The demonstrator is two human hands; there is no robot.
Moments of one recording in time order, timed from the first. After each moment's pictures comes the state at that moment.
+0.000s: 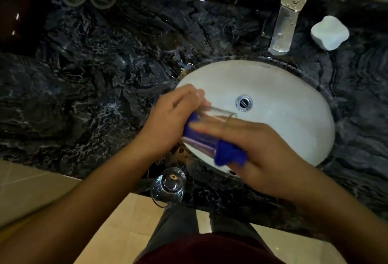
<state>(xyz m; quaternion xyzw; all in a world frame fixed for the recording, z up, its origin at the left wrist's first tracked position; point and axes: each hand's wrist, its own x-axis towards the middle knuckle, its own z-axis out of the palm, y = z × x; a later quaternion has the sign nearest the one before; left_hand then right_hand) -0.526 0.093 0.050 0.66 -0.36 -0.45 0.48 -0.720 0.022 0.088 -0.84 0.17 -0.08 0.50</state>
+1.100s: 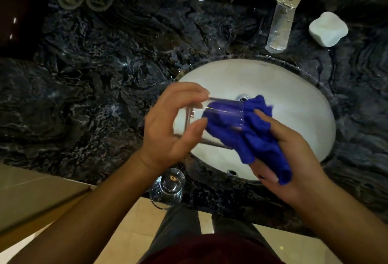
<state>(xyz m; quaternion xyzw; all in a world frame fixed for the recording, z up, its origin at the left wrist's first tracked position) -0.538 0.101 0.031 0.56 -0.57 -0.19 0.57 -0.733 0.027 0.083 -0.13 0.49 -0.17 0.84</state>
